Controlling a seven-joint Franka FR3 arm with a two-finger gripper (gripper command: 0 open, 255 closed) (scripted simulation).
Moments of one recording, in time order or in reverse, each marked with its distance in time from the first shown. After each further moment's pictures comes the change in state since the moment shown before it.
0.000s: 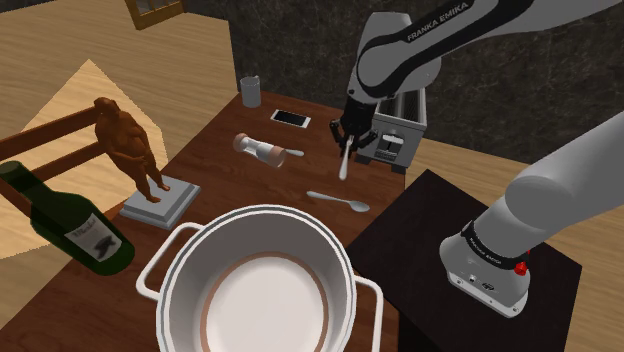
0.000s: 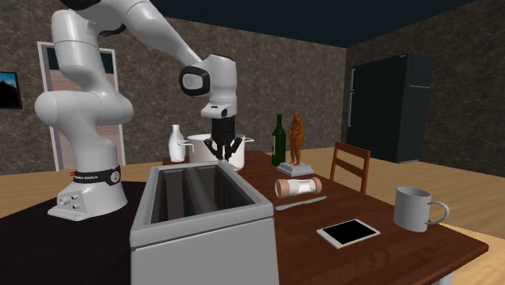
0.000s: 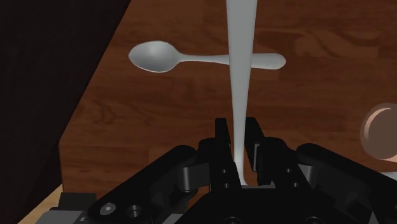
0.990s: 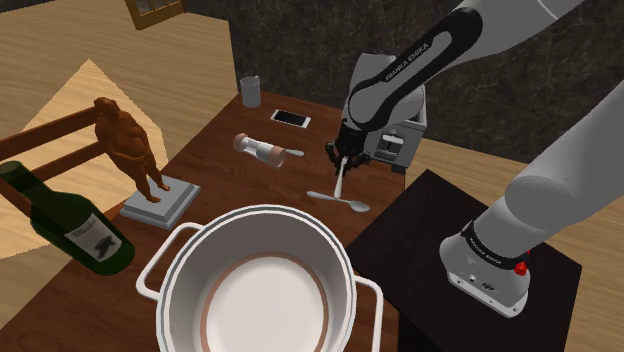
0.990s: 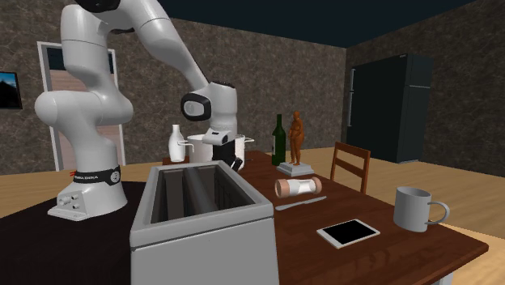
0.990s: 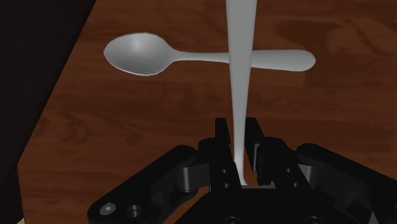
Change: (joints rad) arm -0.004 0.218 0.016 -0.037 -0.040 0.250 0.006
